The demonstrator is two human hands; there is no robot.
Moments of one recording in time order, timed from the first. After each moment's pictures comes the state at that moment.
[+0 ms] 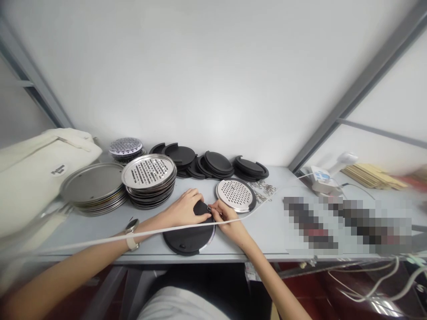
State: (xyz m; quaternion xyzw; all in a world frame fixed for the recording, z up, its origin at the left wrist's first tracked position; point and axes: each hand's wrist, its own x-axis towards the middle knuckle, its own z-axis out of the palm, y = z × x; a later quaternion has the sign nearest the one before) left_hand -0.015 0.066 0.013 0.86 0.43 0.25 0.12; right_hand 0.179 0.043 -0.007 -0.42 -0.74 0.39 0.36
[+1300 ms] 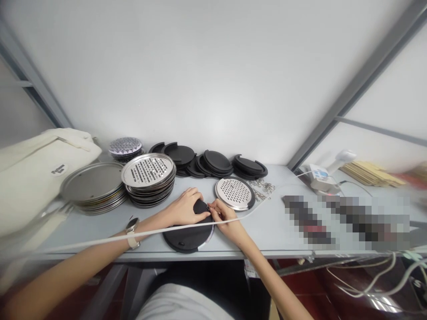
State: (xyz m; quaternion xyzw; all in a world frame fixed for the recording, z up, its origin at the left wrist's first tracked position) left_hand -0.015 0.065 0.014 0.86 0.43 0.24 0.13; right_hand 0.177 0.037 -0.007 -0.43 -0.74 0.36 0.37
